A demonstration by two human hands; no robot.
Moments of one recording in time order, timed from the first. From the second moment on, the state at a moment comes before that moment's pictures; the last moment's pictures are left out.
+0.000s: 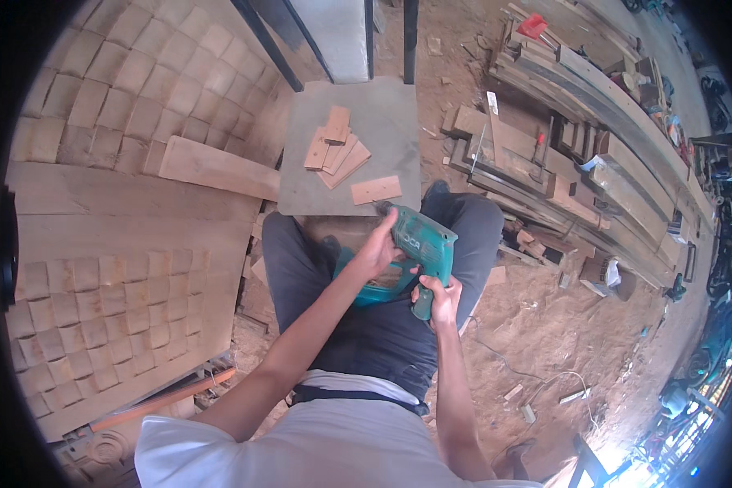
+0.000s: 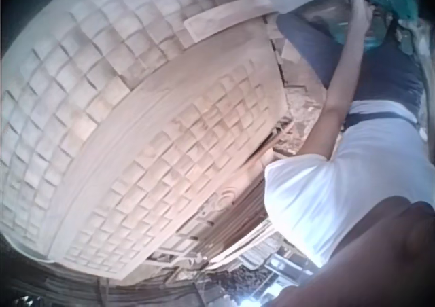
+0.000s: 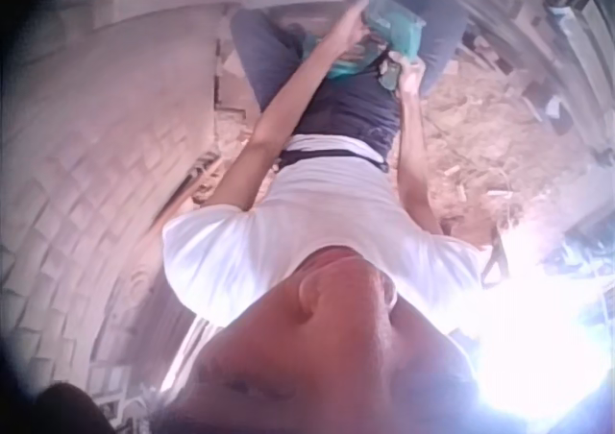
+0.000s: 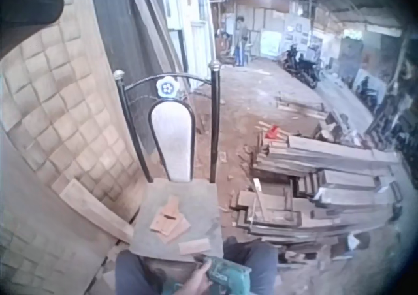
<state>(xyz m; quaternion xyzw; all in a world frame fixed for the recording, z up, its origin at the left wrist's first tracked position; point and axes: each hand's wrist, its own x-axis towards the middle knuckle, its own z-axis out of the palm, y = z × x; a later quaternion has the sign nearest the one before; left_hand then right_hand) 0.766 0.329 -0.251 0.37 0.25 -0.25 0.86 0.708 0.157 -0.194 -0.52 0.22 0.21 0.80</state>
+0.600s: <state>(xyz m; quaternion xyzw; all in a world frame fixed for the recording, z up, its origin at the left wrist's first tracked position) 0.822 0.431 -0.297 0.86 0.10 -0.13 0.49 0.706 0.118 -0.213 -0.26 0.13 0.28 0.91</state>
